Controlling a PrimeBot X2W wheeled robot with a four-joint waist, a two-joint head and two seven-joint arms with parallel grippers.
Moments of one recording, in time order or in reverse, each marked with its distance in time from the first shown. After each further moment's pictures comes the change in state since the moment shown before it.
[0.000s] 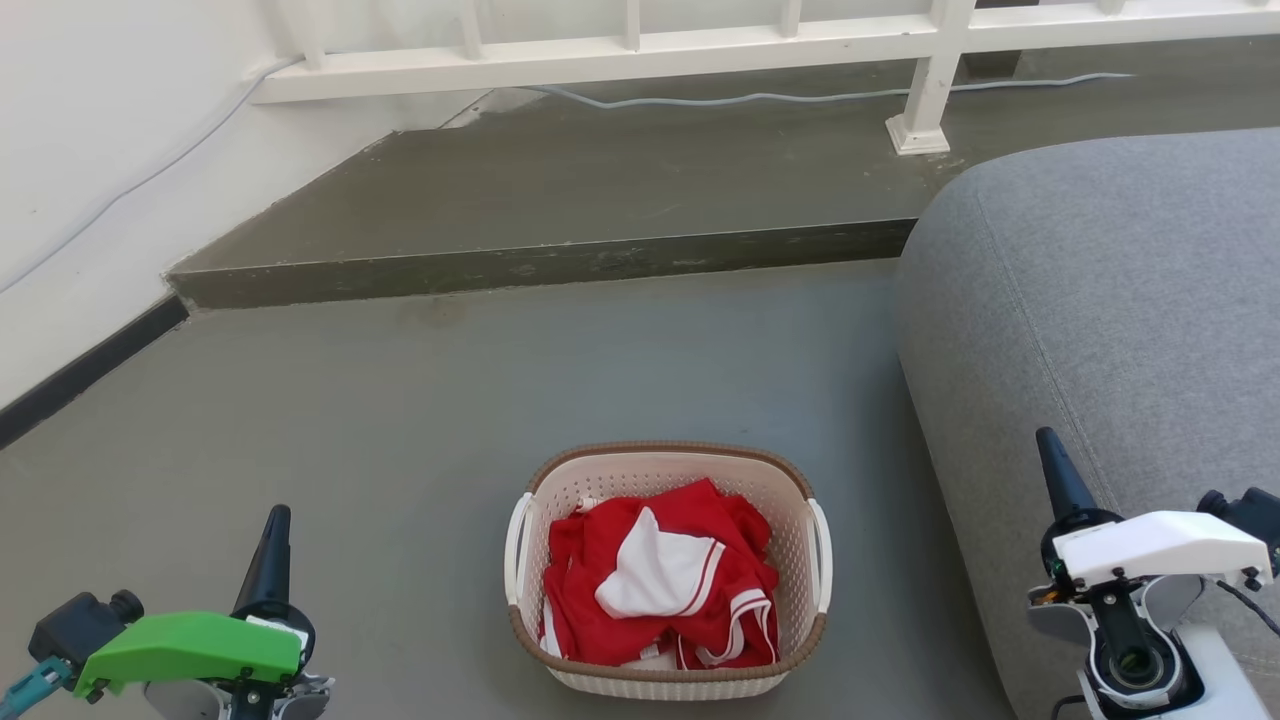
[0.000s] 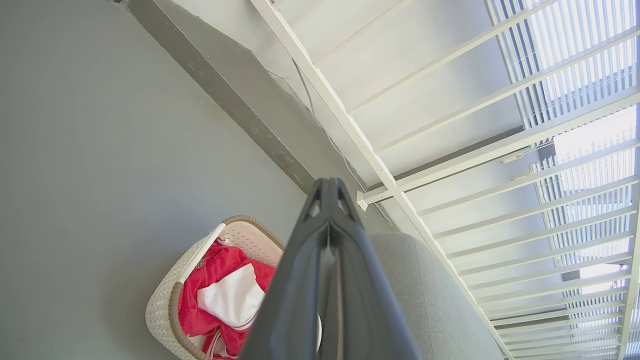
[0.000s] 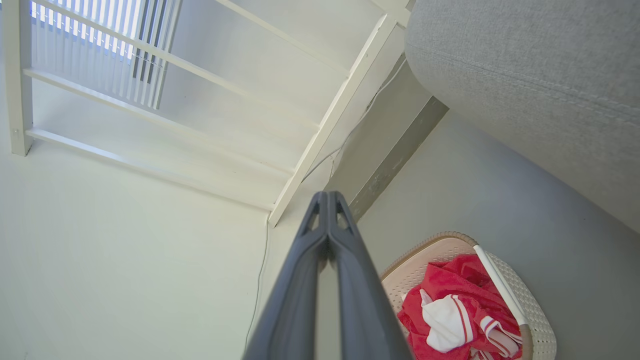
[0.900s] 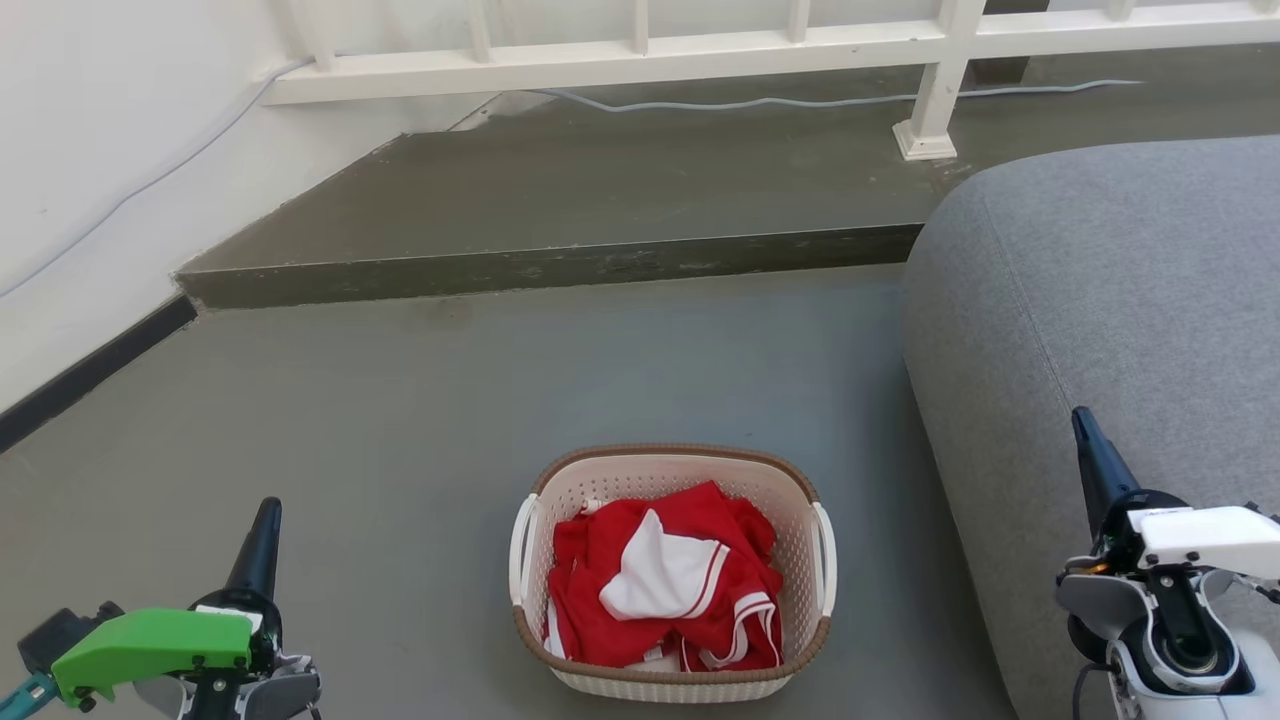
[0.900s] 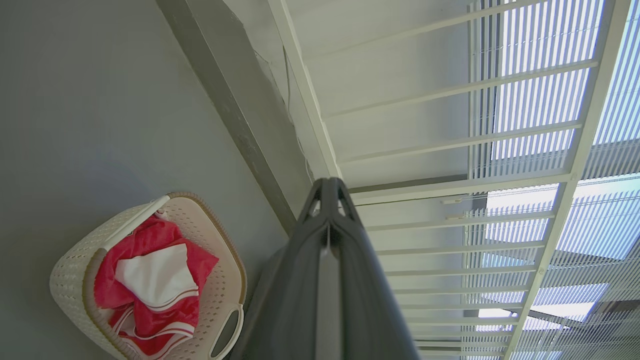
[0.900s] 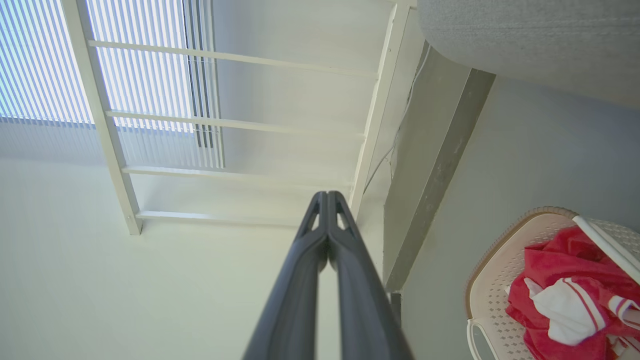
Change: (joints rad) left arm -0.022 -0.024 0.065 0.016 -0.287 0.000 0.092; right arm -0.020 0.023 -0.108 0.007 0.334 0.057 0.088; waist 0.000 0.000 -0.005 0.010
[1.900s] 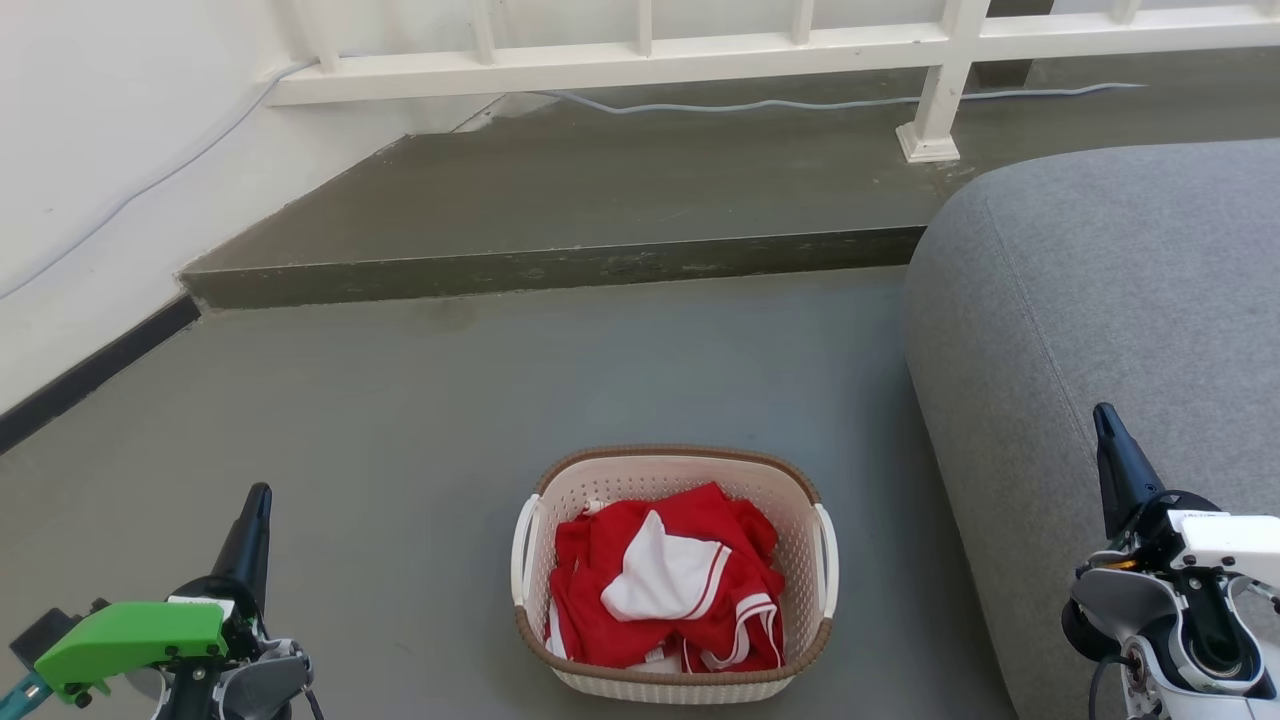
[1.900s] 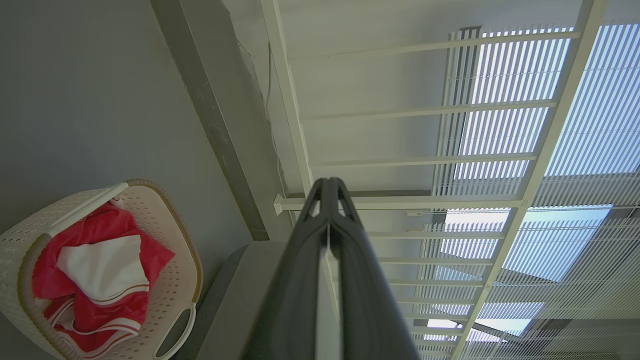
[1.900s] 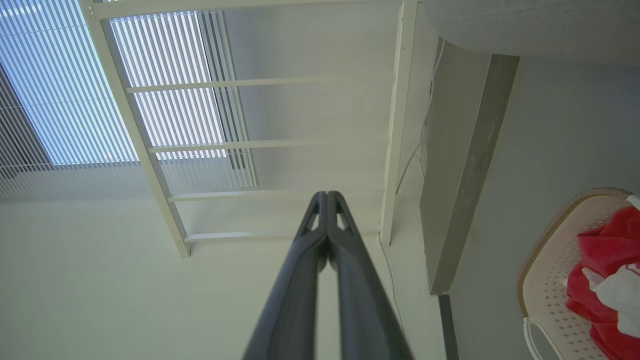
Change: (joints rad) left arm -0.020 -0.007 0.033 0.004 -0.153 0.000 0.044; right arm -0.002 0.007 -0.054 0.007 0.167 0.030 0.043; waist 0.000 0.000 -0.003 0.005
